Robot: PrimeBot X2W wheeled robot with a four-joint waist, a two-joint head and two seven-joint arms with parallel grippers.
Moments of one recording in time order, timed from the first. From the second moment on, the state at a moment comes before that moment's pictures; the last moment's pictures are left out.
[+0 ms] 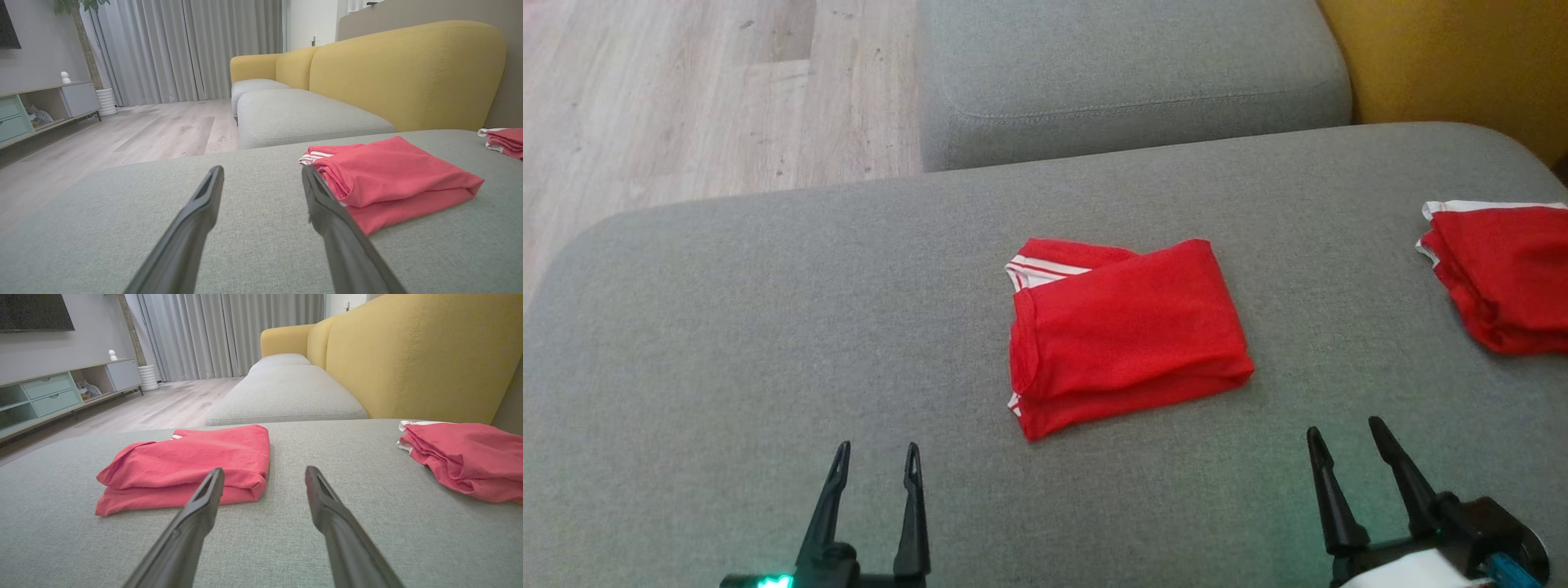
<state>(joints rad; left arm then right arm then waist) 0.16 0.07 -0.32 0.12 -0.10 0.21 -0.26 0.17 -0.13 0.11 0.18 0.16 0.13 -0.26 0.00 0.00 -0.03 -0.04</state>
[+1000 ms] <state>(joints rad) 0.17 0.06 -0.29 0.13 -0.11 0.21 -0.26 0.17 -0.12 0.10 0.18 0.14 0.13 -0.26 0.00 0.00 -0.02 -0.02</state>
